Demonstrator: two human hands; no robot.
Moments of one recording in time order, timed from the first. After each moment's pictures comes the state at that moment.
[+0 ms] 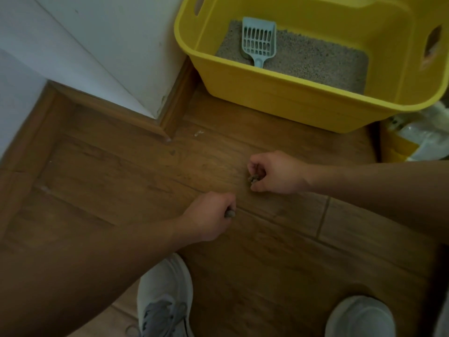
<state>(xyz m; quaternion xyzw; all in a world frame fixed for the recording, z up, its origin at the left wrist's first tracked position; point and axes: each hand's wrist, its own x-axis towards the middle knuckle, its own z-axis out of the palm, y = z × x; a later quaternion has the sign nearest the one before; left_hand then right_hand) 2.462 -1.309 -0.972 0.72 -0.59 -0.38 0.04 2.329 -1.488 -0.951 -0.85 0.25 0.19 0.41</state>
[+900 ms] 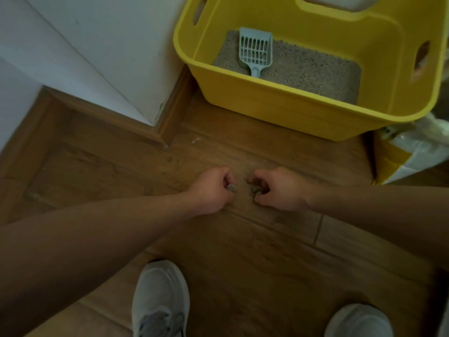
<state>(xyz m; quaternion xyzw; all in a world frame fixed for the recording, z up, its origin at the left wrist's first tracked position) 2.479 -1.365 -0.967 0.78 -0.45 -0.42 0.13 2.311 -1.480 -0.963 -0.86 0.28 0.20 0.37</state>
